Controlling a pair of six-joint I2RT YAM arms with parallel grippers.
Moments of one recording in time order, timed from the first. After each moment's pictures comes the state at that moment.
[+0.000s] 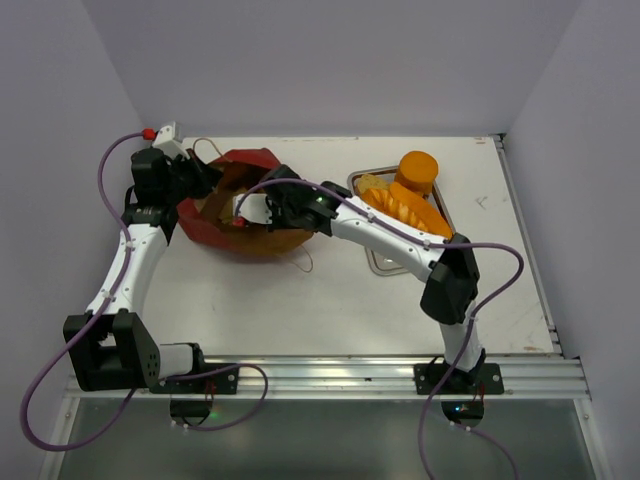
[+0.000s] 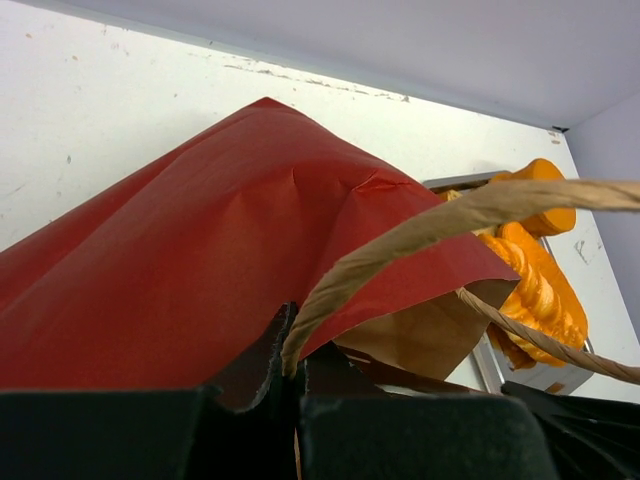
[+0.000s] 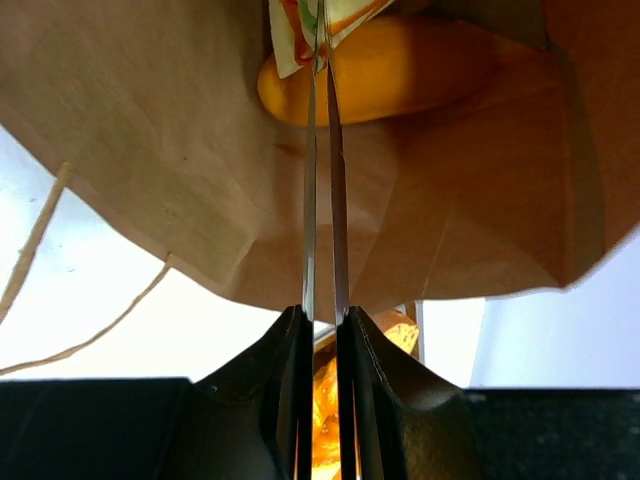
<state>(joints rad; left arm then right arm) 0.06 1.29 1.05 -0.11 0.39 -0.38 0.97 2.00 1.93 -0.78 0.24 -0.82</state>
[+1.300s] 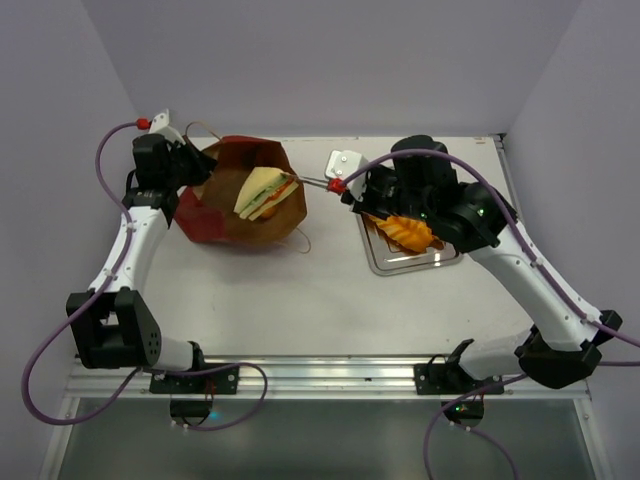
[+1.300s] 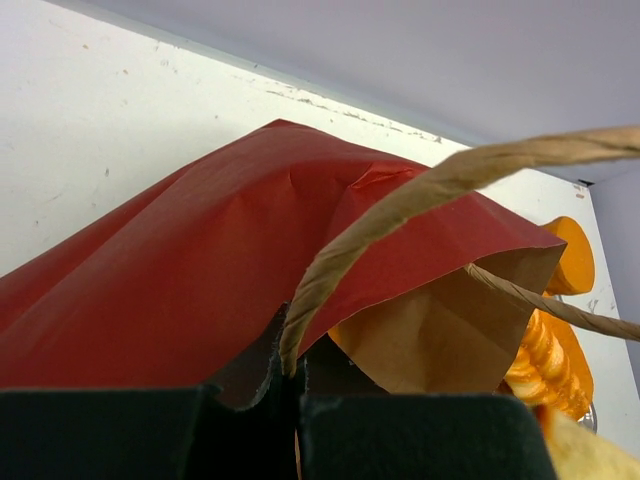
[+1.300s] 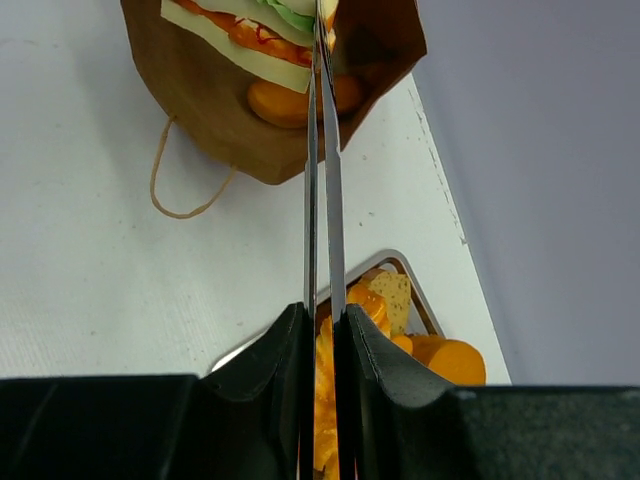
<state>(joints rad) 0.07 1.41 1.17 -0.14 0.28 -0.45 0.80 1.35 1.75 -0.90 -0.05 -0.63</state>
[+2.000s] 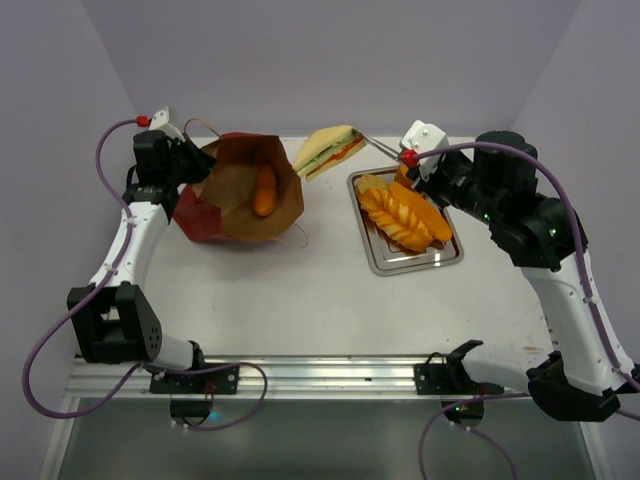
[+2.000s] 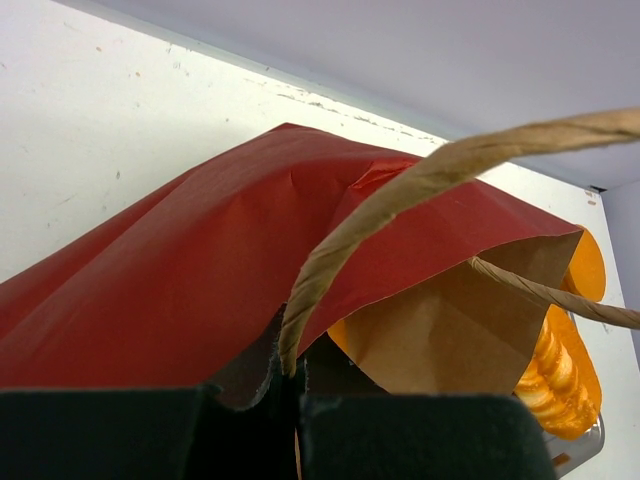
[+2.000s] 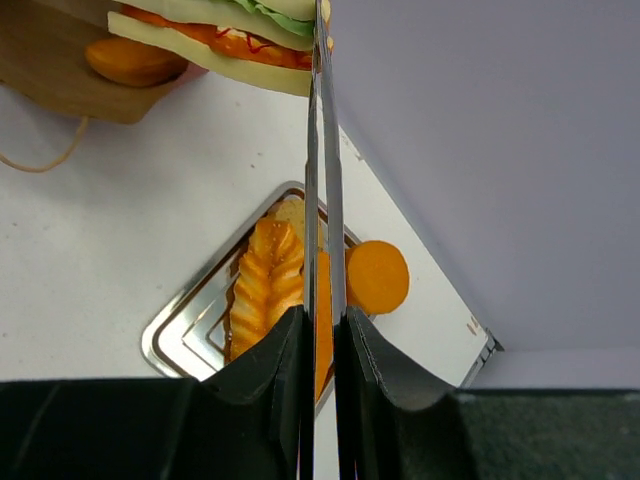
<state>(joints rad) 0.07 1.44 1.21 -0.17 0.26 -0.45 0.56 1.18 1.77 -0.95 -0.02 -0.59</state>
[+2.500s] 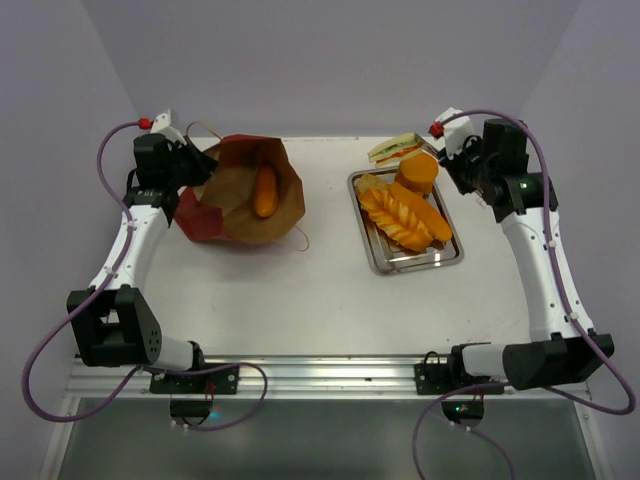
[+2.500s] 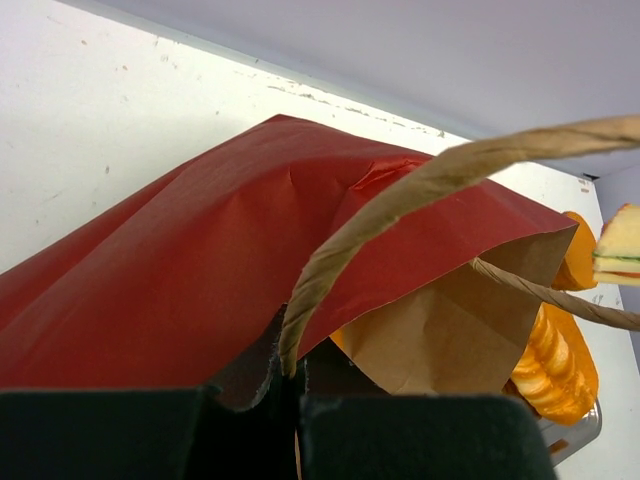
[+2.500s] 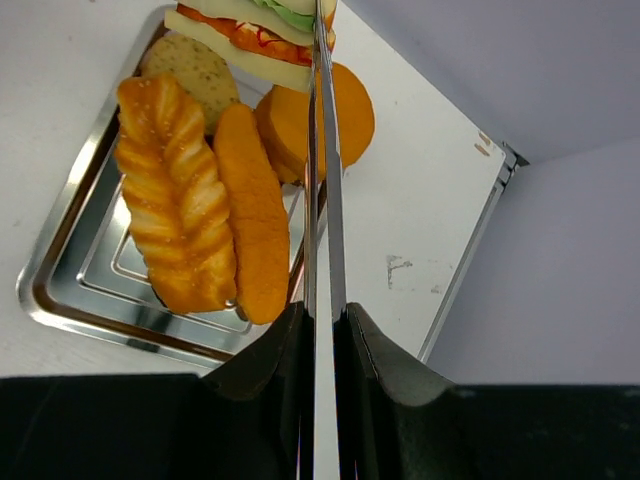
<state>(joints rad) 0.07 1.42 1.18 -0.15 0.28 -0.44 0.13 1.30 1.56 -0.84 -0.07 -0.58</state>
